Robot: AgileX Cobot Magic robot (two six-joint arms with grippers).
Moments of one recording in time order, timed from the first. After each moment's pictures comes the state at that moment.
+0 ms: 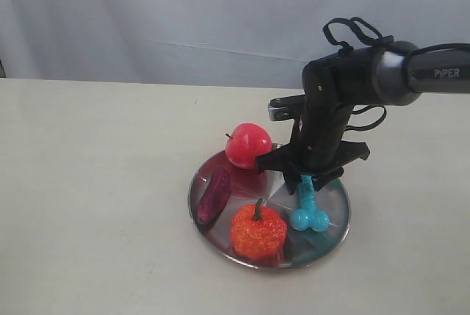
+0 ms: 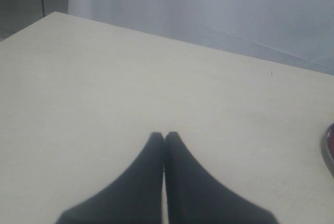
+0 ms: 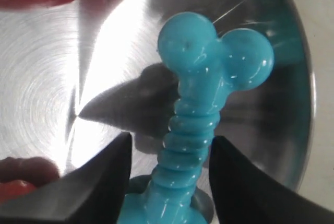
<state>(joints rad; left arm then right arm) 0.08 0.00 0.00 -0.02 0.35 -0.17 0.04 2.08 -1.43 -0.11 0.83 0.30</state>
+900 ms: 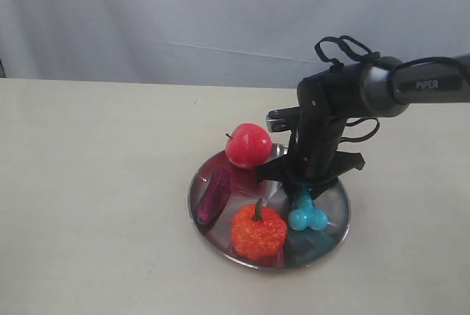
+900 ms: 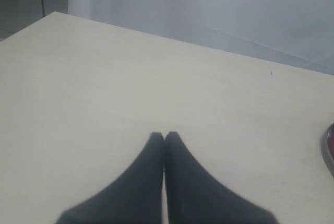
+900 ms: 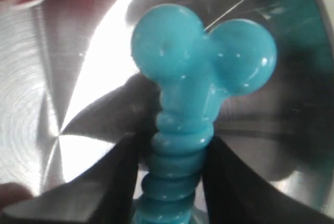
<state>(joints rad) 0.08 0.00 0.00 -0.02 0.35 -0.17 0.04 2.14 -1.43 -0.11 0.79 0.32</state>
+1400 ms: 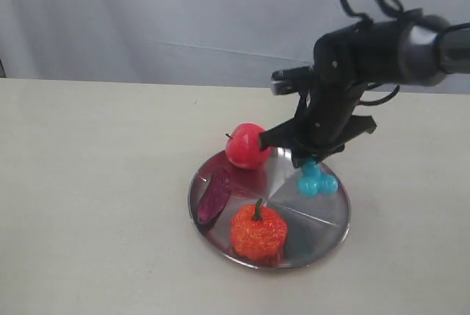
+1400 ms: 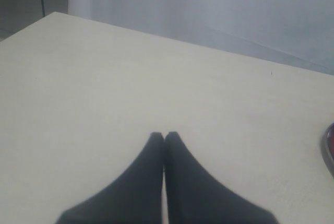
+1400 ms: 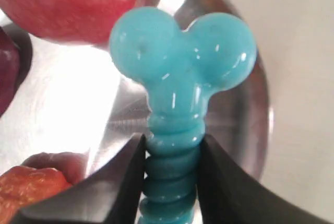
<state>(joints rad) 0.08 0.00 0.00 -0.02 0.35 -0.17 0.04 1.95 -1.43 -0.14 0.82 0.26</state>
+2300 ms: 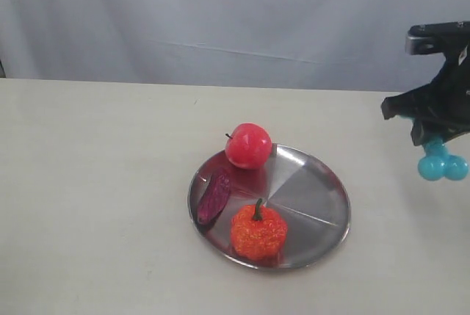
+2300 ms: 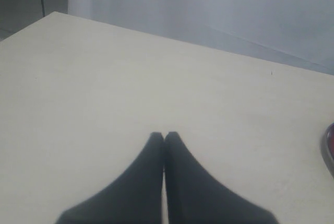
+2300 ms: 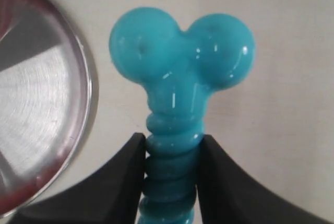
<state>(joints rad) 0.08 0.00 0.00 -0.02 0.35 -0.17 -0.30 1.64 -1.23 -0.12 0.89 0.10</state>
